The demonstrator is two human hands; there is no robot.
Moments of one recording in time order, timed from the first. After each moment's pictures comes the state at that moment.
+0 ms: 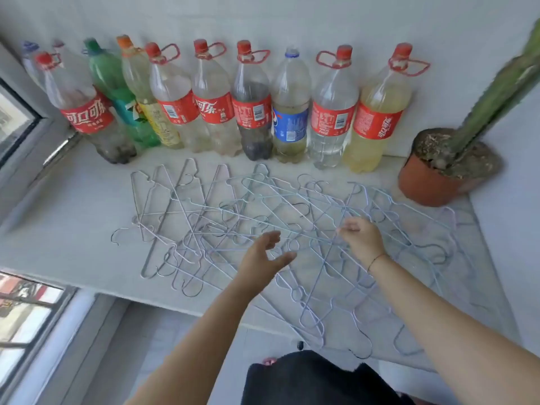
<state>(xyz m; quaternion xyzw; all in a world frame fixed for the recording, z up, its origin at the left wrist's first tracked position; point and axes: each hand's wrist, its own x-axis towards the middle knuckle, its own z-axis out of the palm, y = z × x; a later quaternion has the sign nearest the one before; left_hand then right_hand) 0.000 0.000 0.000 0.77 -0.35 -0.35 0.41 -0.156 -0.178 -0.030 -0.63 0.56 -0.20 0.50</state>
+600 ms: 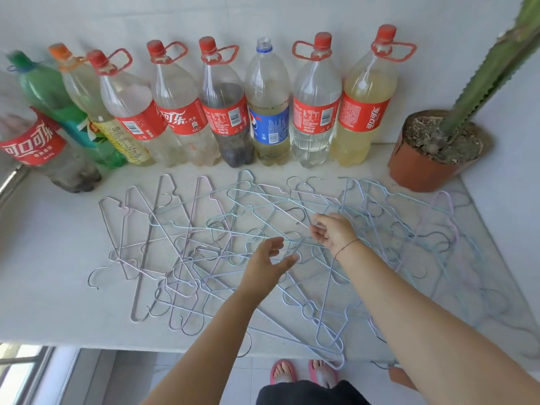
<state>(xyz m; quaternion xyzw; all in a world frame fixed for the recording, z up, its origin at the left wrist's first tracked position) 0.033 -0.036 -0.022 0.74 -0.35 -0.42 0.39 -0.080 -0.187 -0.035 -0.31 0.56 -0.27 0.72</state>
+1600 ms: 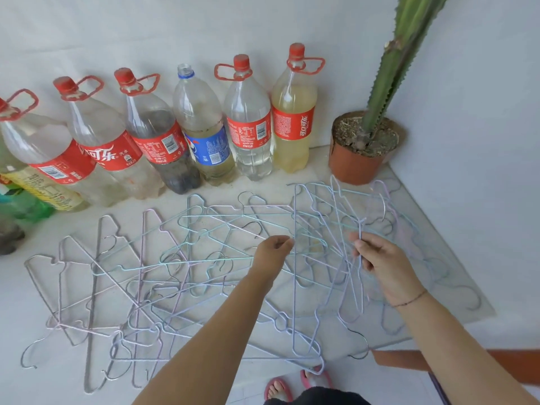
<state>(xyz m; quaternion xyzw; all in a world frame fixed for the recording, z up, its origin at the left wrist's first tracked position) -0.023 -0.124 -0.040 0.69 -0.34 -0.52 0.38 -0.238 -0.125 0.021 -0.46 0.56 -0.40 0.56</state>
